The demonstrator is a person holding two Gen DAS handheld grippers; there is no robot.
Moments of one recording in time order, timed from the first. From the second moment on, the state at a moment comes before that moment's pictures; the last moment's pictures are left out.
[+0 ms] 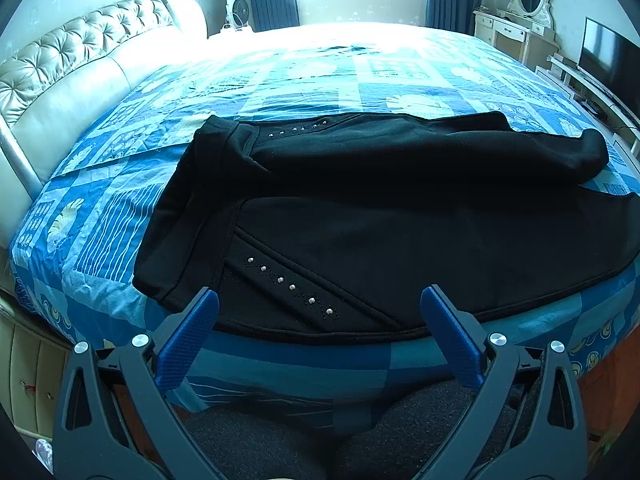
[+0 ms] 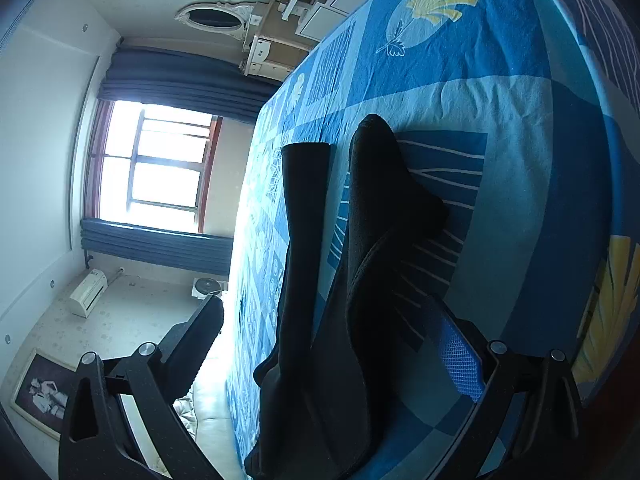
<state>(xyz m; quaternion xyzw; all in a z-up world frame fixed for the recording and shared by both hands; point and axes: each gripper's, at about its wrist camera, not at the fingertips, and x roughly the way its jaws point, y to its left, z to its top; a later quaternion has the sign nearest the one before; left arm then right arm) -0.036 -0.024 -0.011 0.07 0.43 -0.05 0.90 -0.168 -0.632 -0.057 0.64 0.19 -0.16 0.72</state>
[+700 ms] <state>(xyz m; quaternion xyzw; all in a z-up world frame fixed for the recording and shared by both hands) -0.025 -0.032 -0.026 0.07 0.47 -0.04 0.88 -0.178 -0.676 -0.041 0.53 0.18 -0.29 0.78</state>
